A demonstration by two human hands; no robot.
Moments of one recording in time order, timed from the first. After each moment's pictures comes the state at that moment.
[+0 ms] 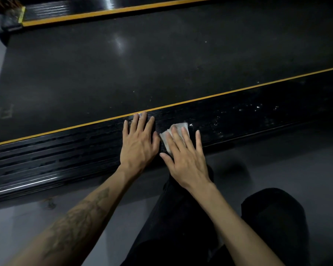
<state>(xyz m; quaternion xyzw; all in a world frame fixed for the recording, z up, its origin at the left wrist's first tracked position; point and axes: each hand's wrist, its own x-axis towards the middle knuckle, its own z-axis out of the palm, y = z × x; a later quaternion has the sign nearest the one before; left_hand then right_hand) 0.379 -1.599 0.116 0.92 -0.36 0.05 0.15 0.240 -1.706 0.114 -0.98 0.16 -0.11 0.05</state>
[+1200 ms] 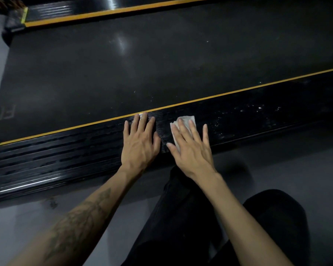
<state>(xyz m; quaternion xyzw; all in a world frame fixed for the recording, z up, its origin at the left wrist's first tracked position) 0.377 -1.602 0.118 0.92 -0.35 0.06 0.14 0.251 -1.733 0.124 -0.98 0.19 -0.06 0.08</state>
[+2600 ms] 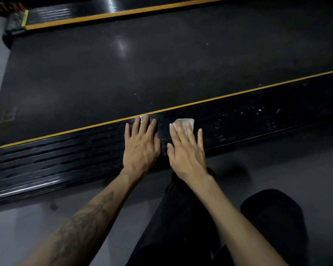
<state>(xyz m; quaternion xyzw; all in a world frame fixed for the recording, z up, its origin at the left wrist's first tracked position) 0.378 -1.604 0.115 0.93 -0.35 0.06 0.14 0.267 -1.713 0.125 -0.96 0.24 -0.04 0.11</state>
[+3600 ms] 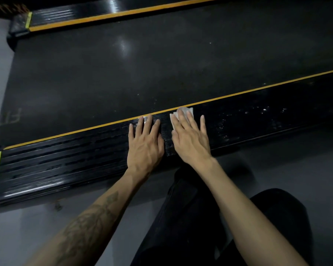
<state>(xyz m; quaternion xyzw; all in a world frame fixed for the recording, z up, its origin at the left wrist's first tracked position) 0.378 -1.606 0.117 0.93 -0.34 0.06 0.15 0.297 -1.741 0.132 -0.97 0.23 -0.02 0.08</state>
